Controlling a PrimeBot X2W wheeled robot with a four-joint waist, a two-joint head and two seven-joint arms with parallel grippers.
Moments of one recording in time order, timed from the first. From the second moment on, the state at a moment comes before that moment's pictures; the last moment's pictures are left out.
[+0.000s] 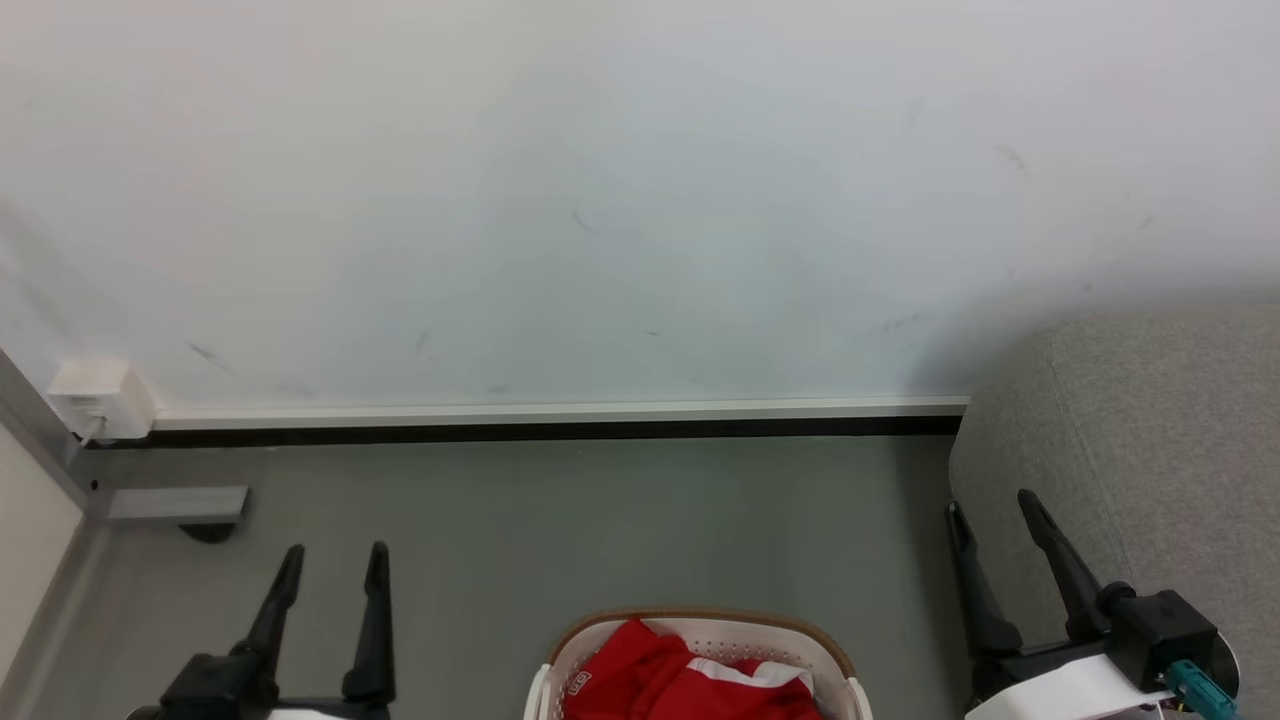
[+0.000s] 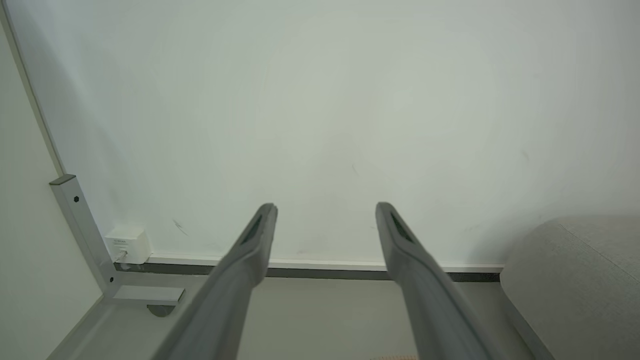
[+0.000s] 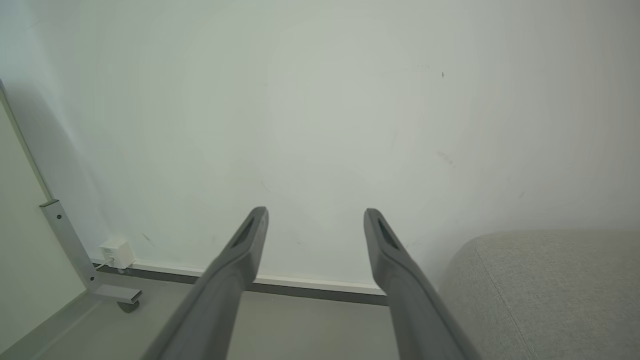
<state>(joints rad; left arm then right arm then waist) 0.01 0.08 0.00 0.09 -0.14 -0.02 -0.23 -0.14 -0.05 0.15 0.25 0.27 0.13 -0.24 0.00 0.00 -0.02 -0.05</state>
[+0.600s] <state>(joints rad) 0.02 0.08 -0.01 0.07 -0.03 -0.02 -0.26 -0.15 -0.05 0.17 0.24 0.18 0.13 -0.26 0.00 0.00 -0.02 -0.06</state>
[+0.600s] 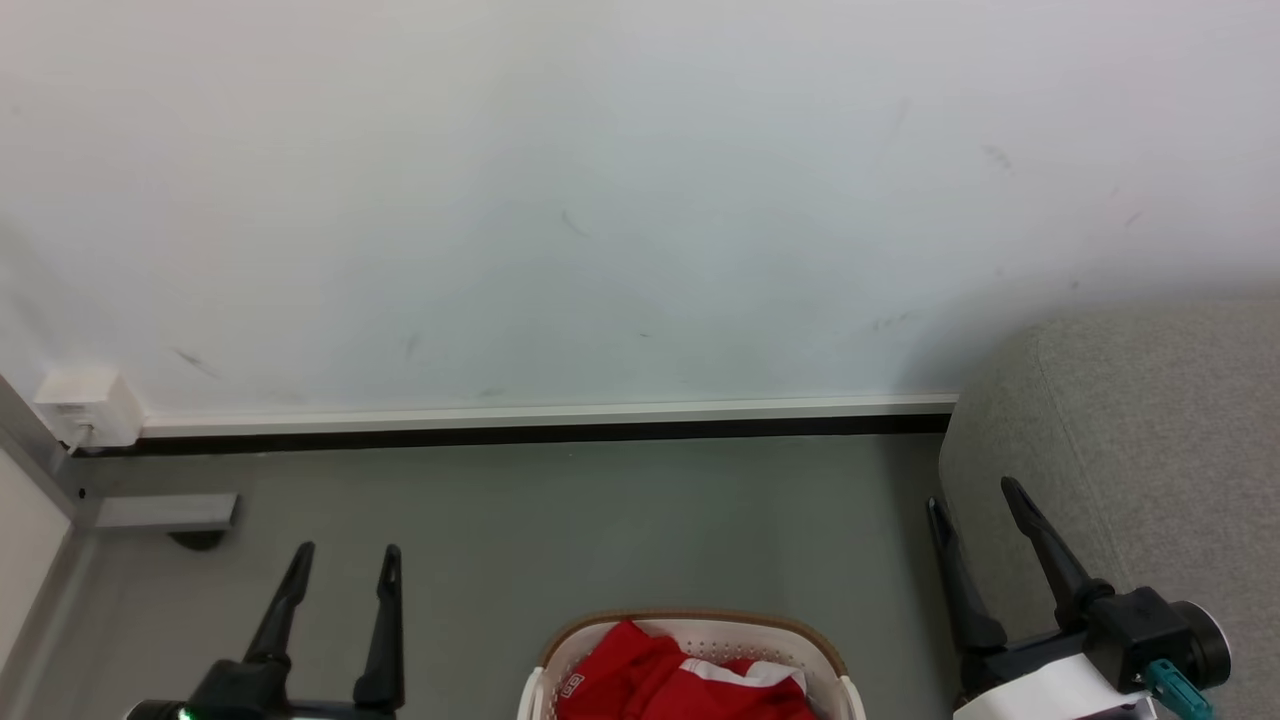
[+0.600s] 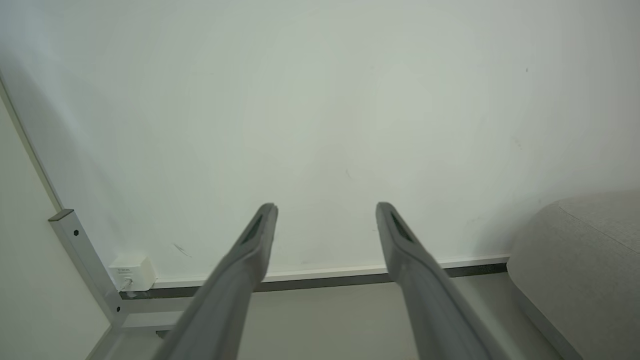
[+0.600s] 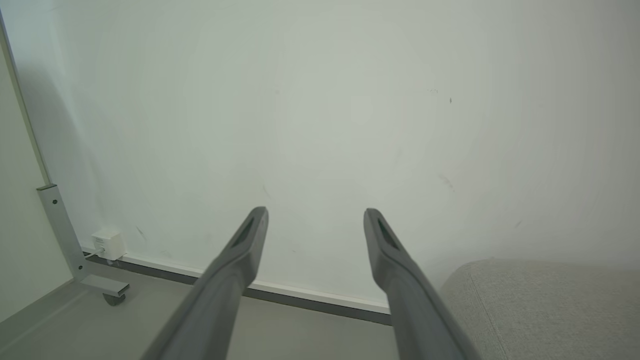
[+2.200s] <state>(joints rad) -0.29 0.10 -0.09 0.39 -0.12 -0.13 -0.26 -0.36 -0.07 0.11 0.10 0.22 0.13 -0.26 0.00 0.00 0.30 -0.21</state>
